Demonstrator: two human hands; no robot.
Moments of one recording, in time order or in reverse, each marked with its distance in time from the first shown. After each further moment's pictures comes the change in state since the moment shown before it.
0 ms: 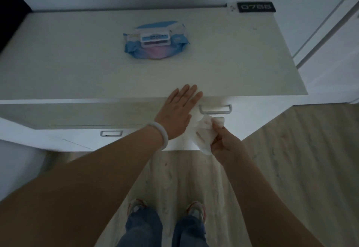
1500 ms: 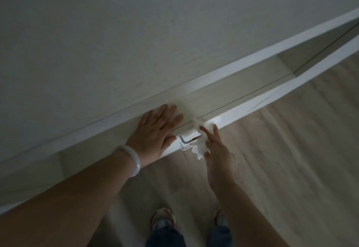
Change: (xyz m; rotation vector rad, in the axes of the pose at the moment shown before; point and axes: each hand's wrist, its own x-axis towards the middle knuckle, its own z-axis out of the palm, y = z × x) left_hand -0.205 -0.442 0.197 0.047 -0.260 0.401; right_hand 0.189 0.454 0.176 -0.269 0.336 -0.481
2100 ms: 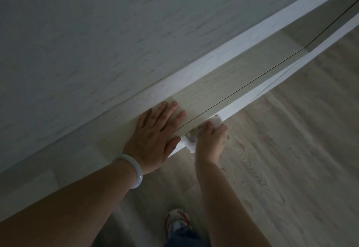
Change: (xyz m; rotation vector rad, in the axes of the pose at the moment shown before) left_hand 0.000 -0.005 0.002 0.060 0.065 0.016; right_hand 0.052 0.032 0.055 -0.244 0.596 -0.087
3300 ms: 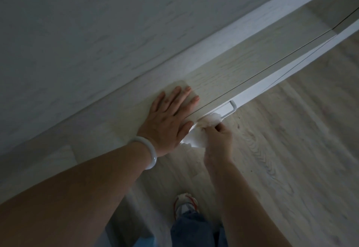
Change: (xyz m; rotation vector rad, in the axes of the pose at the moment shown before) left_hand 0.000 0.002 -0.001 -0.039 0.008 -0.024; right_hand -0.019 0.024 -0.009 0.231 -0.346 0.276
